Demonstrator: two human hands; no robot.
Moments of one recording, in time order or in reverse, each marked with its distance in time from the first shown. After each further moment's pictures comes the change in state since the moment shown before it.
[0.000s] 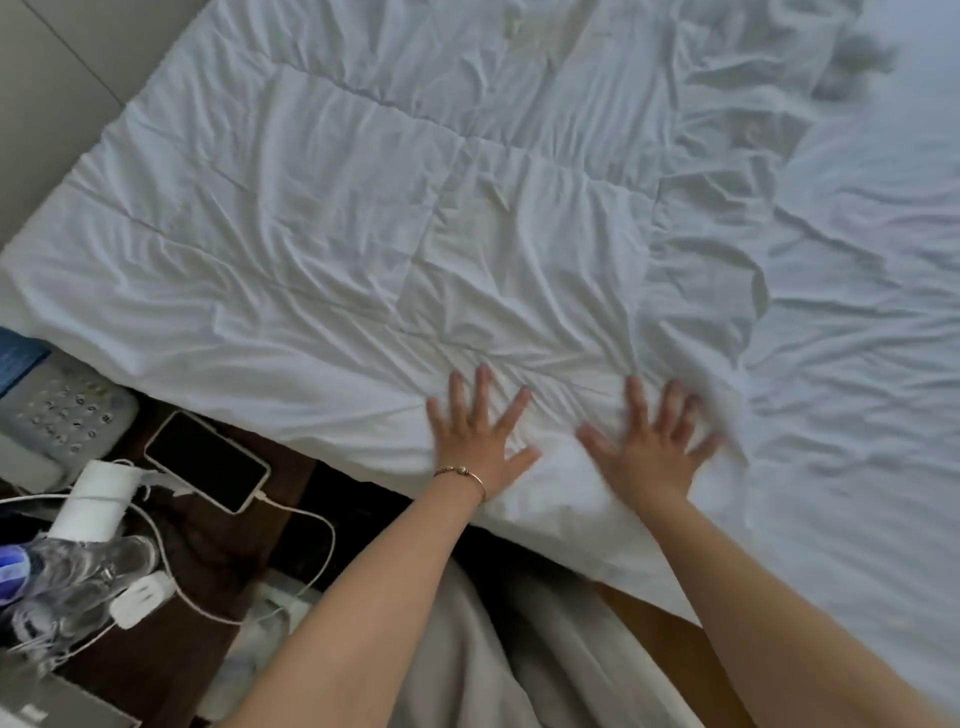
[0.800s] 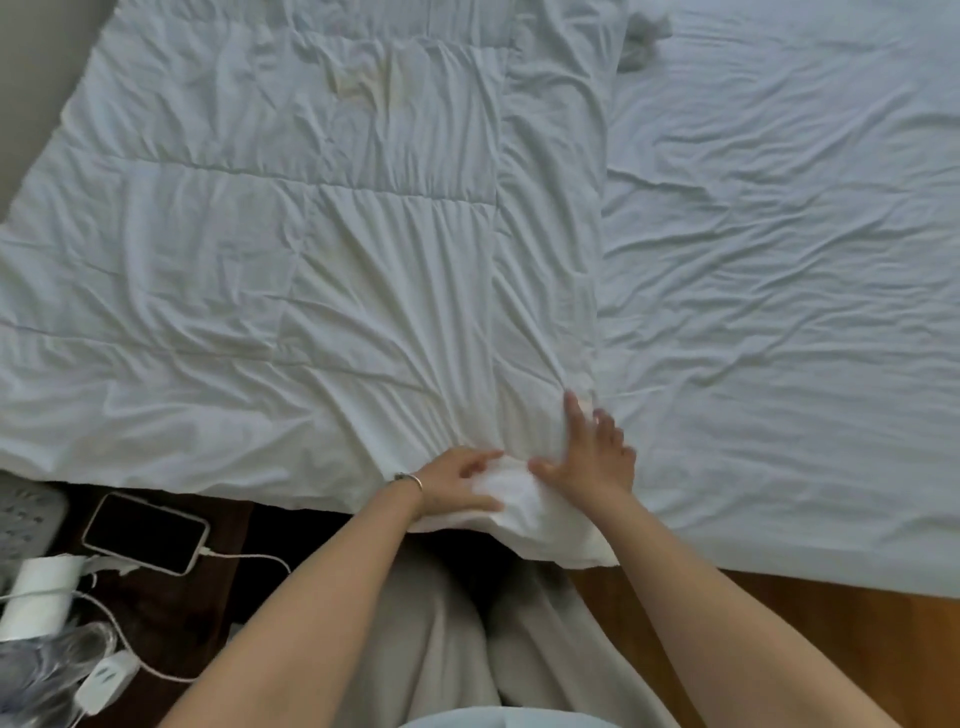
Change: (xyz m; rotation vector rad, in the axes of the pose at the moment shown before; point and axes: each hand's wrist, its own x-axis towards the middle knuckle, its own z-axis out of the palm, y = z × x) left_hand -0.039 0.066 0.003 -0.498 -0.439 0.278; right_hand -0.060 0.081 0.011 0.302 -0.065 0.018
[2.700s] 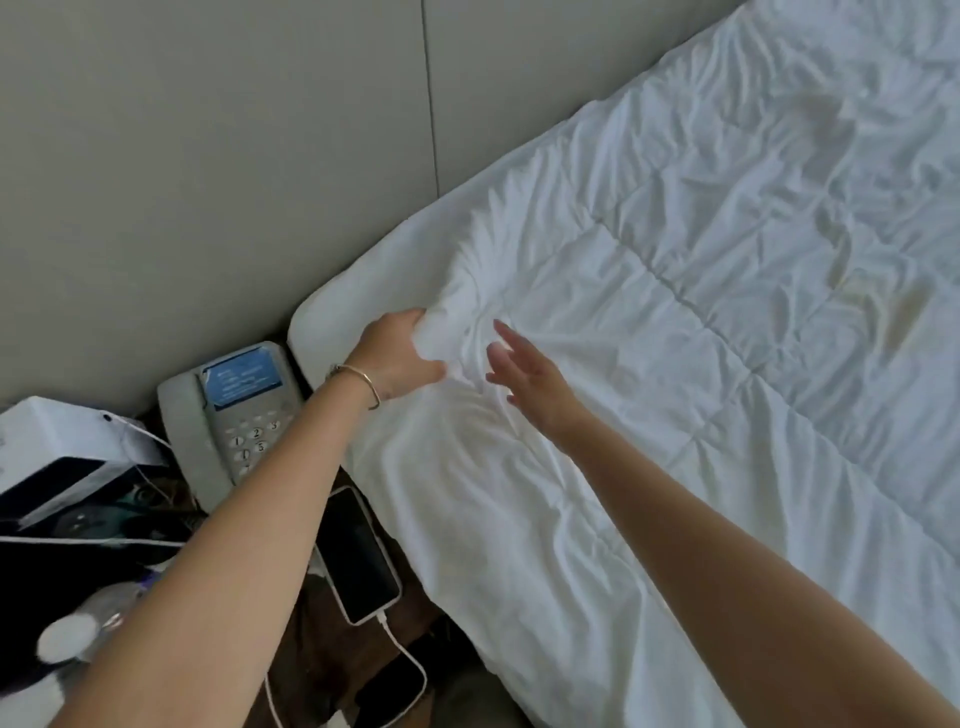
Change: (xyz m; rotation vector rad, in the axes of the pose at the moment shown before) left_hand -0.188 -0.259 -0.389 -0.339 1.071 -0.361; right_hand 0.090 -0.569 0.053 0.466 -0.633 -0.735
